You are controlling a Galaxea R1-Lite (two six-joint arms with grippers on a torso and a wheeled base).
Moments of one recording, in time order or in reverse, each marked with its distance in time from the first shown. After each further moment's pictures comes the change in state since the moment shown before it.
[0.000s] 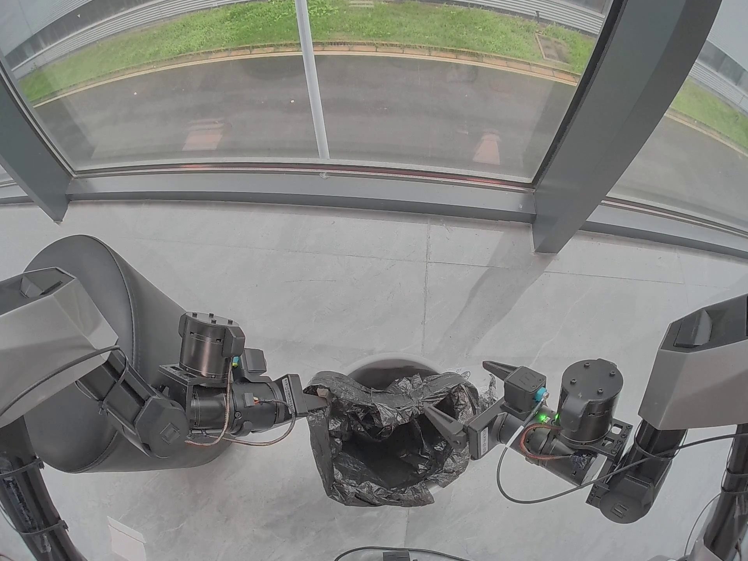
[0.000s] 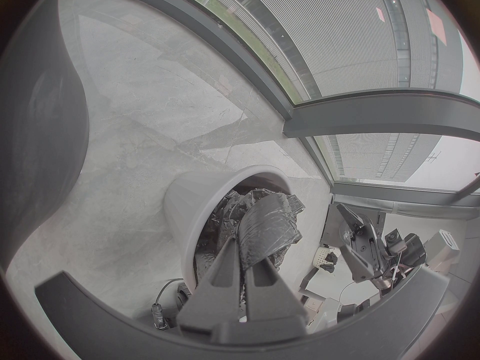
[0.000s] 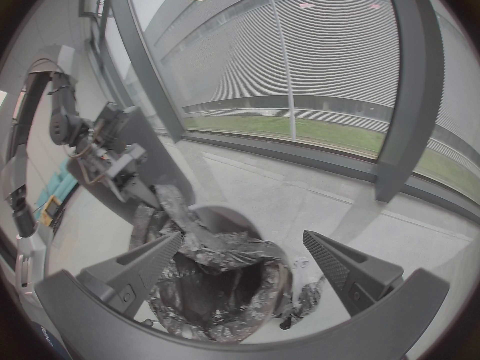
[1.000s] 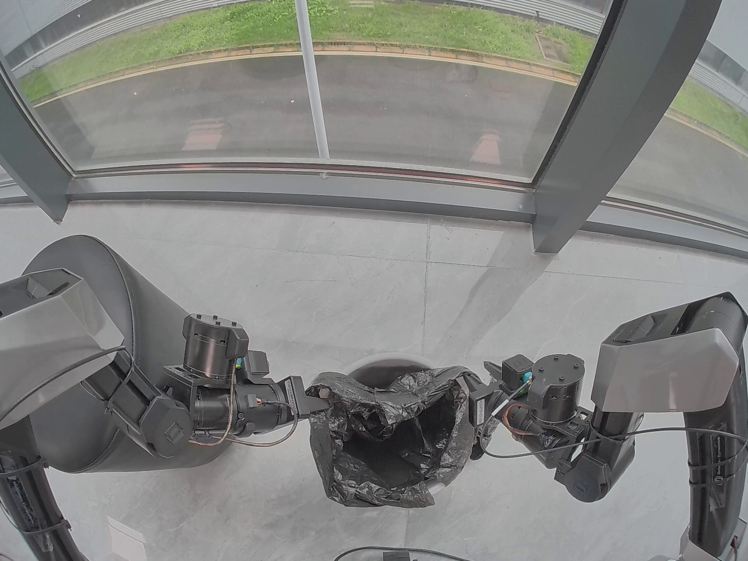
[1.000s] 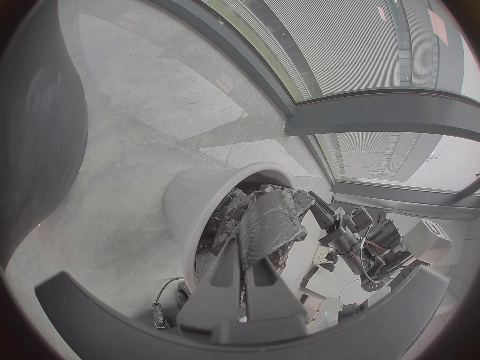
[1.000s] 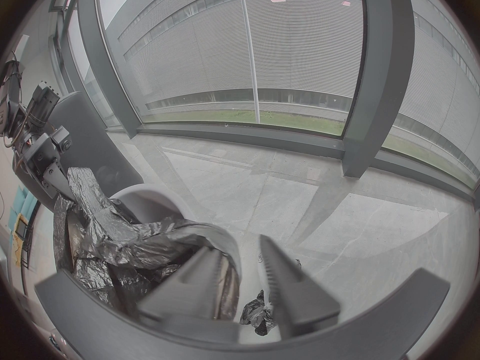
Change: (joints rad) left arm -0.001 0.019 -0.012 0.005 -0.003 0.001; right arm -0.110 0.224 -0.187 0.000 -0.145 0.066
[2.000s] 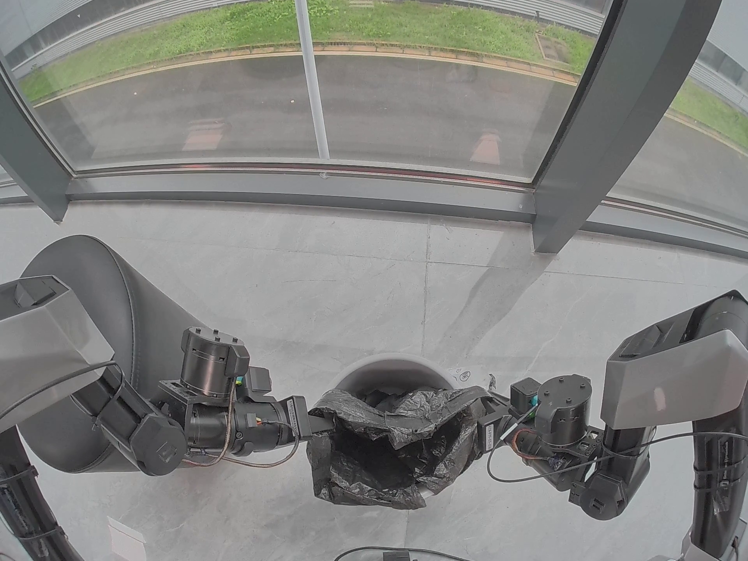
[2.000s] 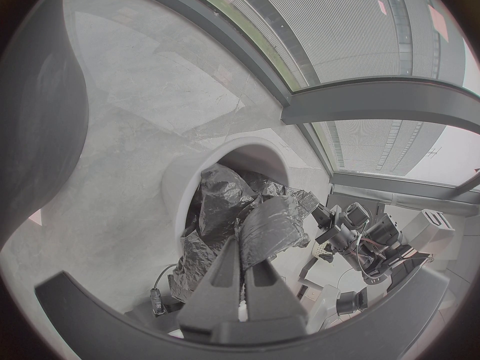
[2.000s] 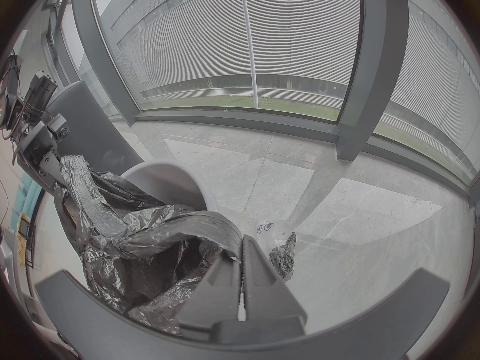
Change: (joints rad) left arm -0.046 -0.055 0.089 -0.003 0.004 -0.001; right arm 0.045 -0.043 0.150 0.000 -0.051 0.045
